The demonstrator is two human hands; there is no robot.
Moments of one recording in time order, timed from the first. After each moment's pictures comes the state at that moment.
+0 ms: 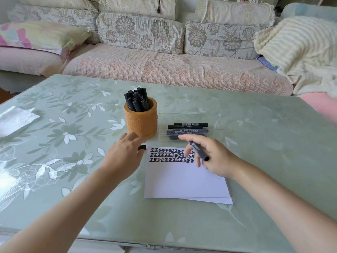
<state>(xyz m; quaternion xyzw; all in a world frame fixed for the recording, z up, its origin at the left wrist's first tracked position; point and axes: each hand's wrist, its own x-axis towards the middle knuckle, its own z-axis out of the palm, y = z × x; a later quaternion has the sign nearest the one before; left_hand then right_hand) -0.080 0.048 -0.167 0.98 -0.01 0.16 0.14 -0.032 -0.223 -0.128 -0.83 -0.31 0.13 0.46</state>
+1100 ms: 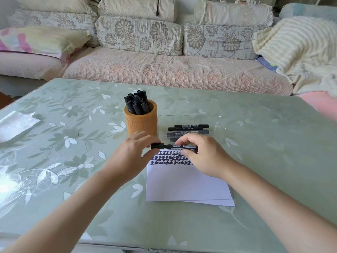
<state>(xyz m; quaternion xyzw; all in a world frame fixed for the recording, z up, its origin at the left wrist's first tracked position) -0.087 0.034 -0.141 0.93 -0.14 0.22 0.26 -0.032 -0.198 -0.123 -0.89 -0.29 0.00 0.34</state>
